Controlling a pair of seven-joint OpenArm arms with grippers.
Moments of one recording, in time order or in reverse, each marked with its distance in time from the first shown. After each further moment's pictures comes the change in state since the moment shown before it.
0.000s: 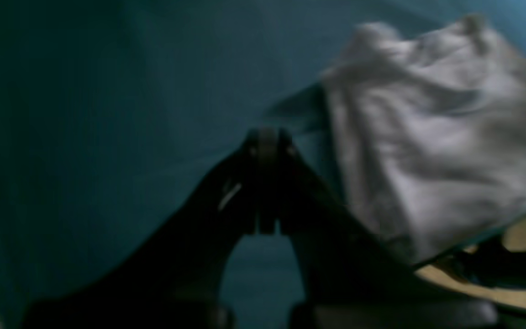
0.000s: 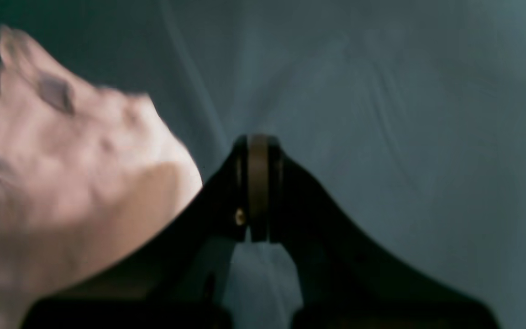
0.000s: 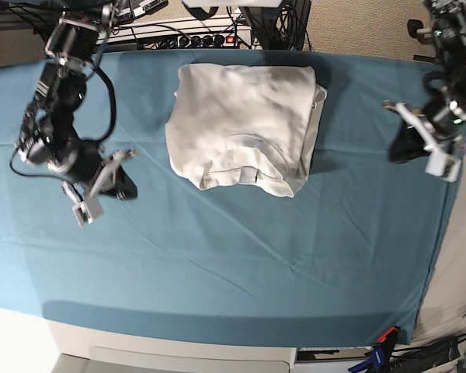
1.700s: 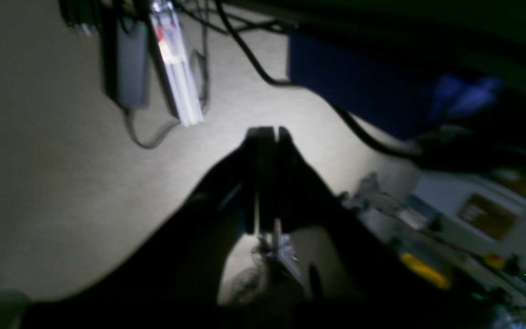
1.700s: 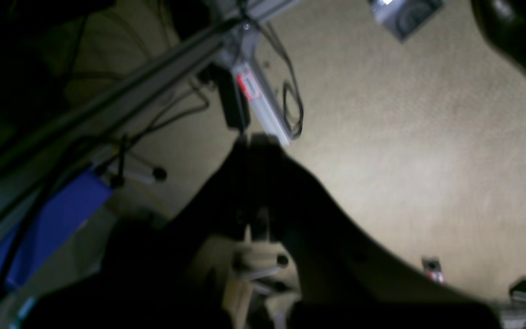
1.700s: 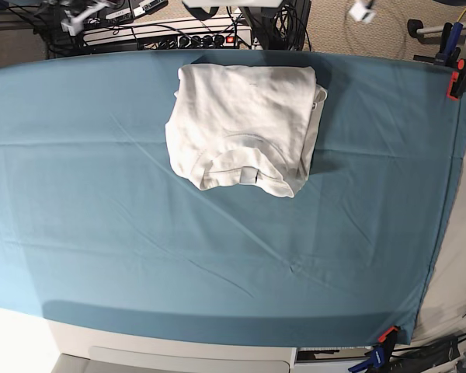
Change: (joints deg) left arm 21.5 4.7 28.9 -42.2 16.3 -9.6 -23.3; right arm -27.5 2.2 12.5 -51.0 -7.5 -2.7 19.5
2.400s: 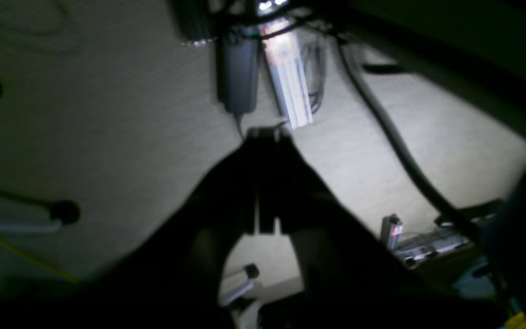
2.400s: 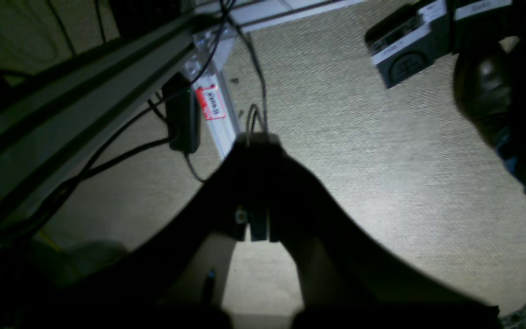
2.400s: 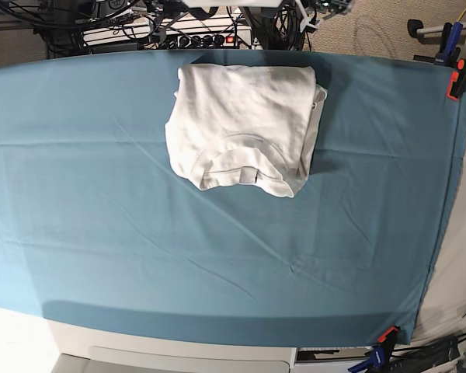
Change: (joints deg) left arm -30.1 11.2 26.0 -52.3 25.5 25.7 -28.6; right arm 18.4 -12.1 -22.0 -33.7 -30.0 -25.0 41.8
